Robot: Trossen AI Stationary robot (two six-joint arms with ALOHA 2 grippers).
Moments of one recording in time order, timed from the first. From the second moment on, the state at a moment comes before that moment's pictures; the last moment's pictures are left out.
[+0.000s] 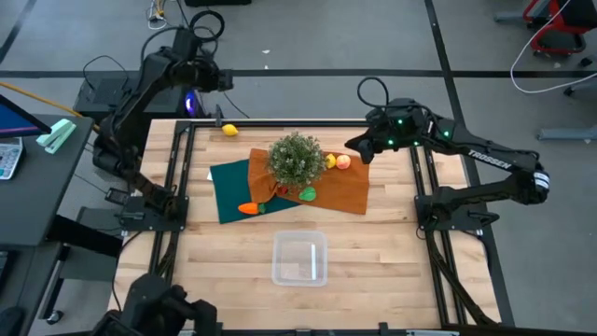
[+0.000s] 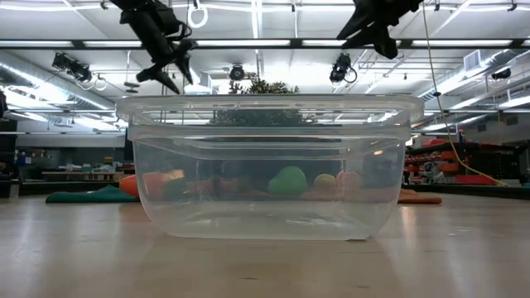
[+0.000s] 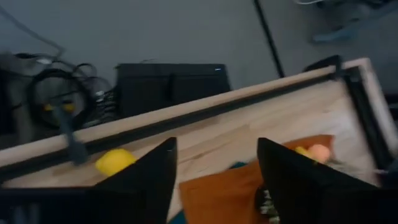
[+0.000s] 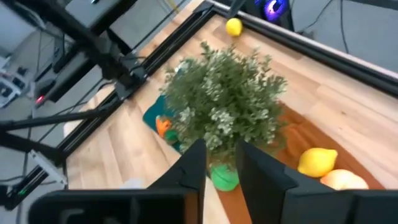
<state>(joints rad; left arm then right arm) 1.12 1.56 1.64 -0.95 0.28 -0.33 -0.42 1.08 1.14 -0.60 -0.19 0.49</state>
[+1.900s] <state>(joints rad) 1.06 1.56 1.66 -1.11 0.13 -0.15 -0.47 1.66 1.14 -0.77 0.04 -0.45</state>
